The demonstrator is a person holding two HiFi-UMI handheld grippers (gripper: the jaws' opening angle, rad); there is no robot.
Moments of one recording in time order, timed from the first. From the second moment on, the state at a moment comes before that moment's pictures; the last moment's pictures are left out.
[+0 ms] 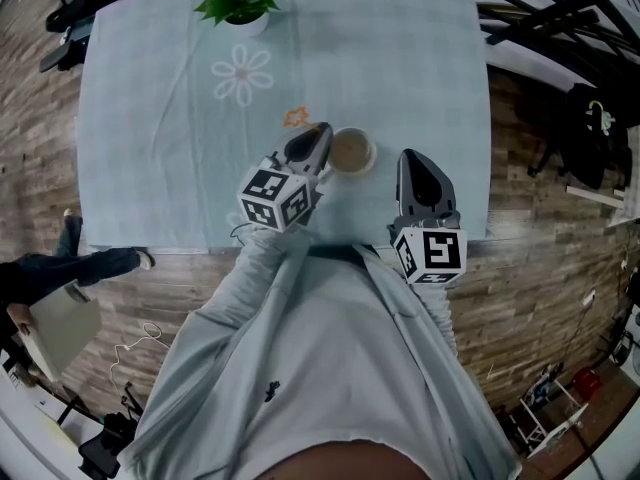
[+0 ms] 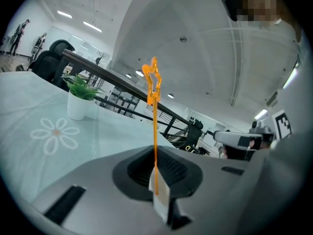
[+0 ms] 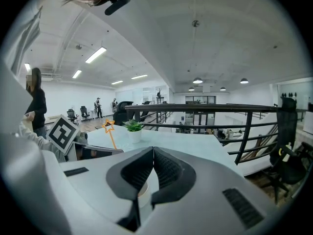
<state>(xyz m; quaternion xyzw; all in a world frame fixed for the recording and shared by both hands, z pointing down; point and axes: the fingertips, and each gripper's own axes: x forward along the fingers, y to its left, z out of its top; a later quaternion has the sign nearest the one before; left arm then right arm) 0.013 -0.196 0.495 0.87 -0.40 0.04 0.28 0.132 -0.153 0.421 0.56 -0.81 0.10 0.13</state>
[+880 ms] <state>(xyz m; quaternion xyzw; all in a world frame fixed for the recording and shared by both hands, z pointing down) -0.005 -0.178 0.379 0.90 -0.43 0.04 0.11 0.137 -0.152 0.366 0.56 -0.82 0.04 0.08</state>
